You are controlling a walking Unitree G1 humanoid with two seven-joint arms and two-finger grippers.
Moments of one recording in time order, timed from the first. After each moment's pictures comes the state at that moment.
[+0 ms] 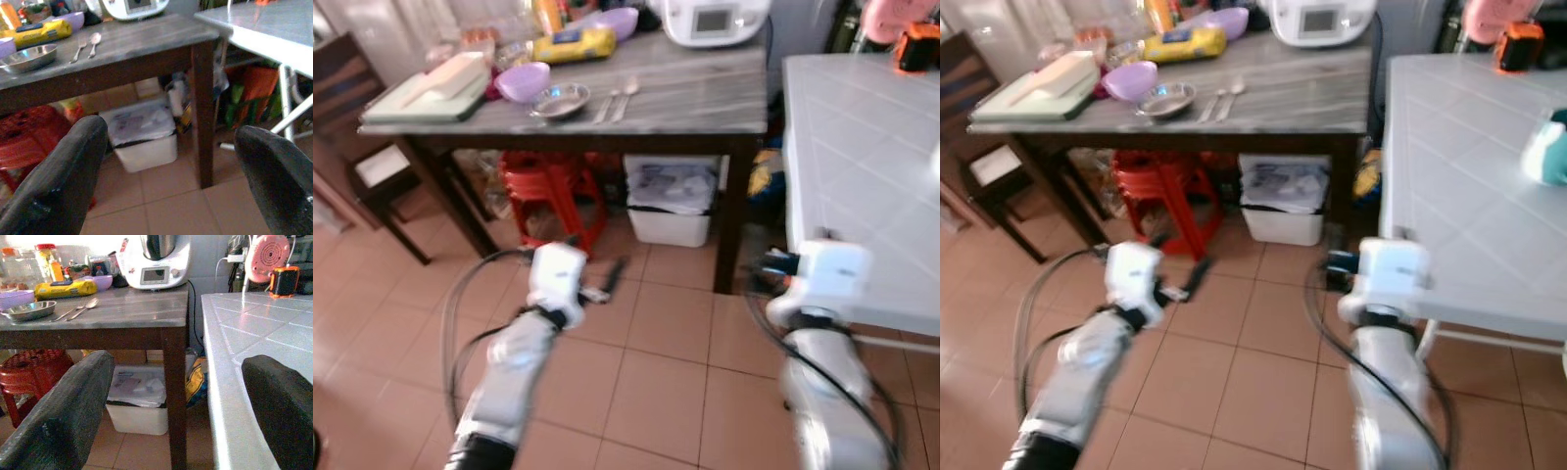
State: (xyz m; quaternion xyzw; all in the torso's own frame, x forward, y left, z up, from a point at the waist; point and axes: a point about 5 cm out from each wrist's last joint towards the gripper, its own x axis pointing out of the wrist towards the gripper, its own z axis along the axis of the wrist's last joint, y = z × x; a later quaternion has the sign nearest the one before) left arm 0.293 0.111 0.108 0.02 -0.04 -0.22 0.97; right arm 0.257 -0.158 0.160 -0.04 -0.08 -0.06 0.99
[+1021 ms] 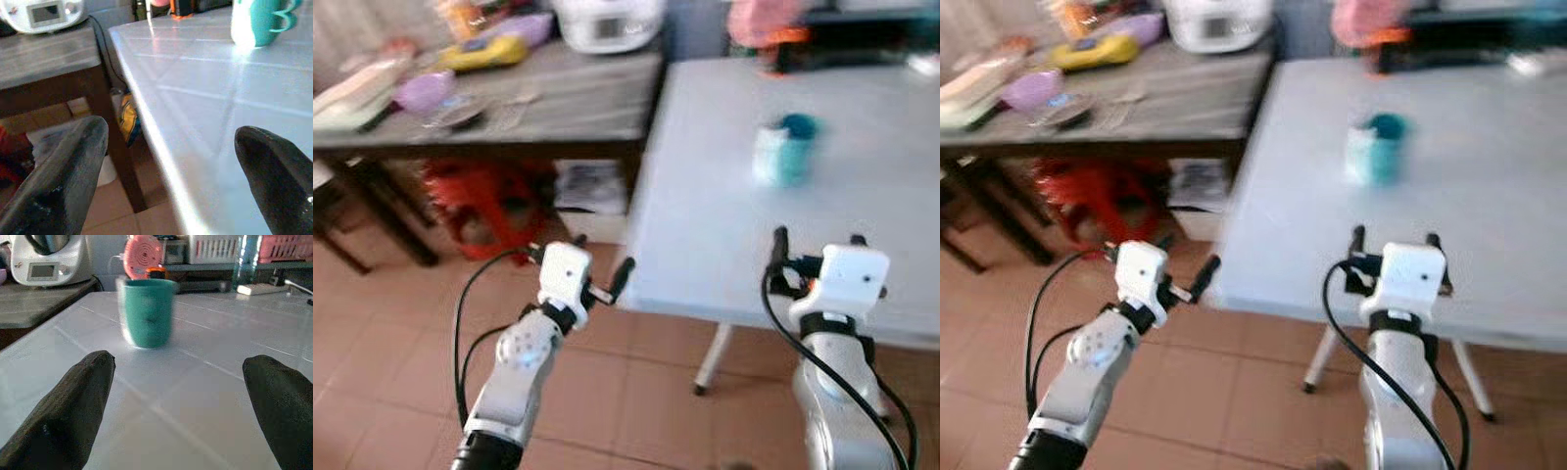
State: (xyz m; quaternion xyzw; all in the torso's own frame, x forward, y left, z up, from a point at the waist) left arm 0.295 0.099 0.111 0.02 -0.04 -0.24 0.97; right arm 0.254 -0.176 0.161 -0.06 -0.09 -0.12 0.99
